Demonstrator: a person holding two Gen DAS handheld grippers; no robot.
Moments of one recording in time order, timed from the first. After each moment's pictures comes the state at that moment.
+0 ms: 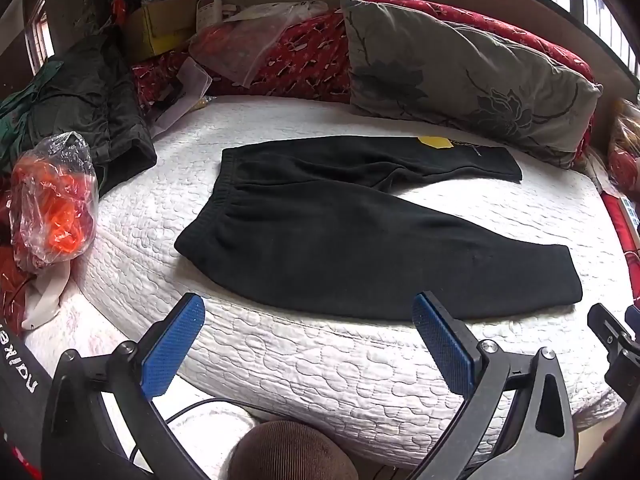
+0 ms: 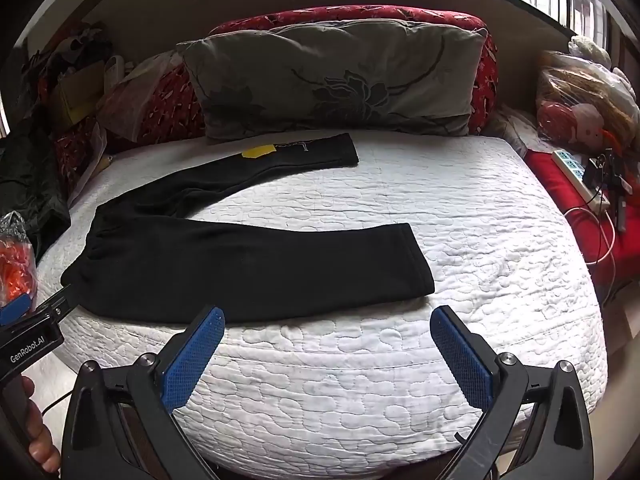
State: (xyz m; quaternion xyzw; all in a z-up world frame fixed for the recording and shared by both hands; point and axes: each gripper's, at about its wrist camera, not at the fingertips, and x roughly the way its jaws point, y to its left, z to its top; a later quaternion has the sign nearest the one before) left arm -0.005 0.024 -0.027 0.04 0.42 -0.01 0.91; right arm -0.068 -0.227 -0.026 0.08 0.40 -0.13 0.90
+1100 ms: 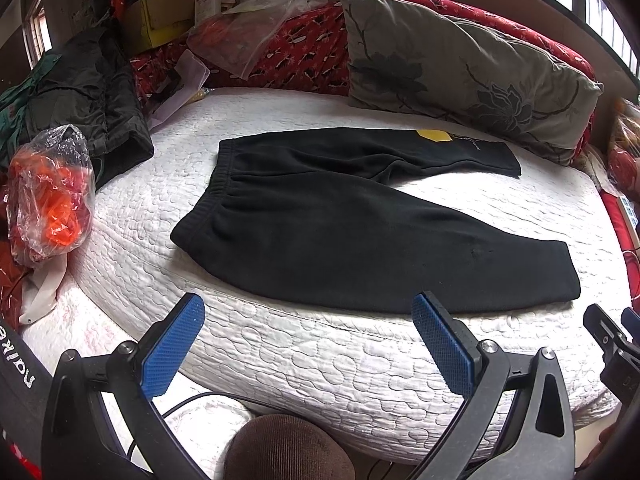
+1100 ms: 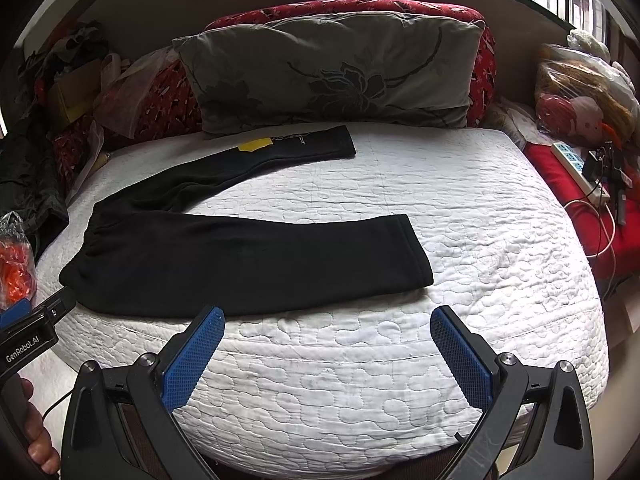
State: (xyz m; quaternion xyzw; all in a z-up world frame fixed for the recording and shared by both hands) left arm -0.005 0.024 -0.031 0.04 0.43 -0.02 0.90; right arm -0.069 -0.232 -0.031 0.09 0.41 -0.13 0.90
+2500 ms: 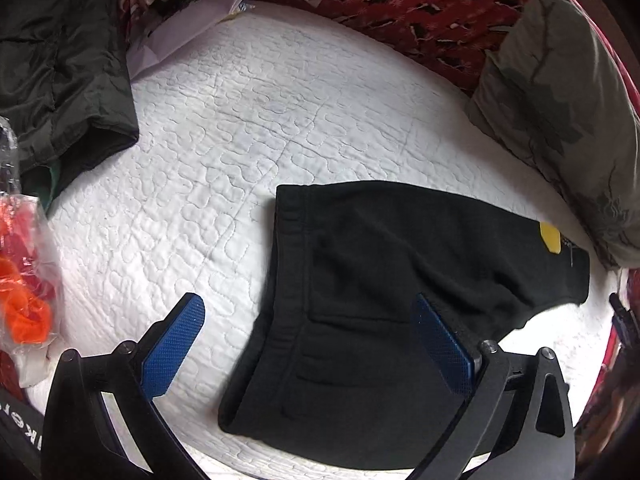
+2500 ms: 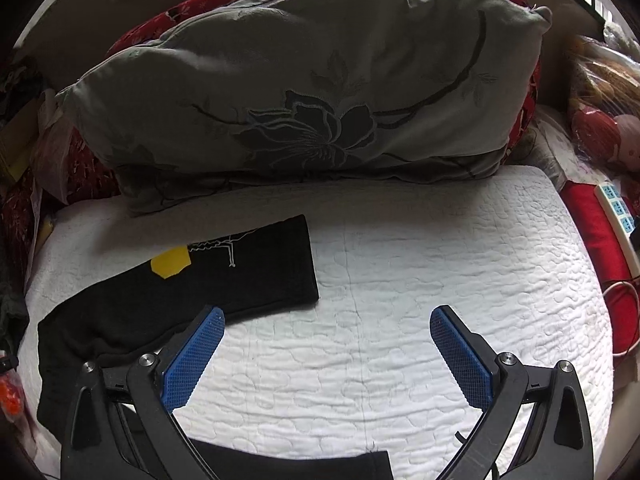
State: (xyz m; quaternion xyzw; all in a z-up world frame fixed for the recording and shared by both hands) left arm 0.266 0.140 -0.061 -0.08 0.61 0.02 0.79; right arm 0.181 -0.371 -0.035 0.13 0.45 -0.14 0.87
